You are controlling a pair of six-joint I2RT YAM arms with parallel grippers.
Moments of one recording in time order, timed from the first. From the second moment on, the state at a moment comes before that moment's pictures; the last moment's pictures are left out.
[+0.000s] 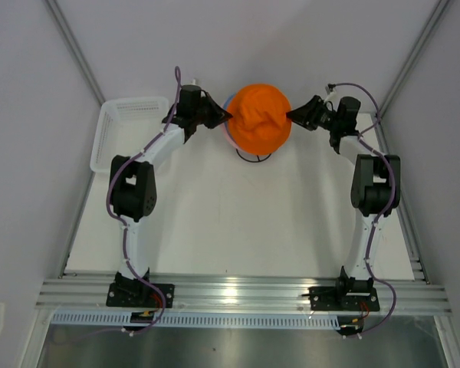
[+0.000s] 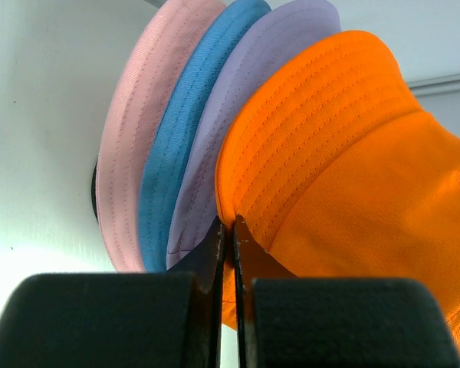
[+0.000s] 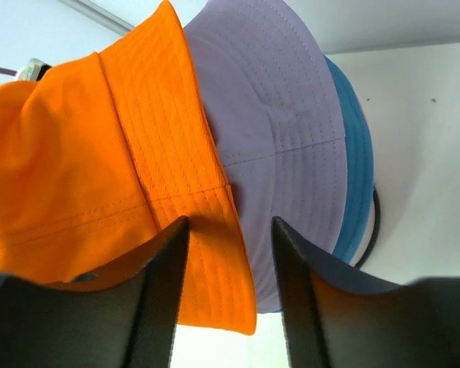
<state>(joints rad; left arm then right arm) -0.31 2.13 1.83 -0.14 0.27 -0.91 -0.01 2.18 1.60 0.44 -0.88 0.77</state>
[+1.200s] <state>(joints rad) -0.31 2.12 1.83 -0.24 0.24 -0.92 0.00 2.24 1.70 0.21 -0.84 0.72</state>
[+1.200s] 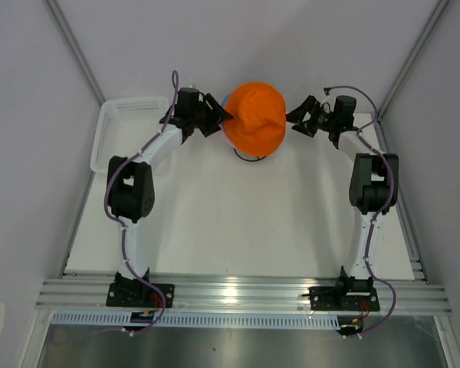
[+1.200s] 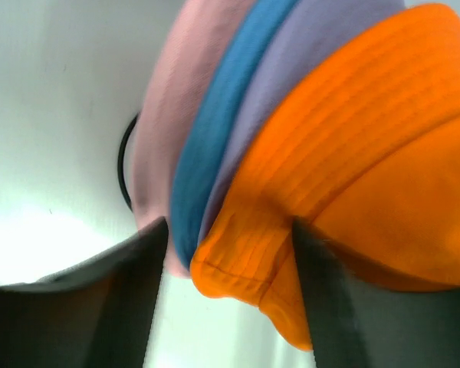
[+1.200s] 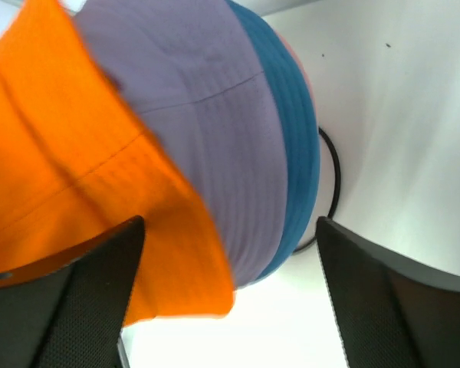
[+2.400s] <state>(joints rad) -0.27 0.61 1.18 -0.76 0.04 -0.39 -0.08 0.83 1.13 -0.53 -0.45 0.42</state>
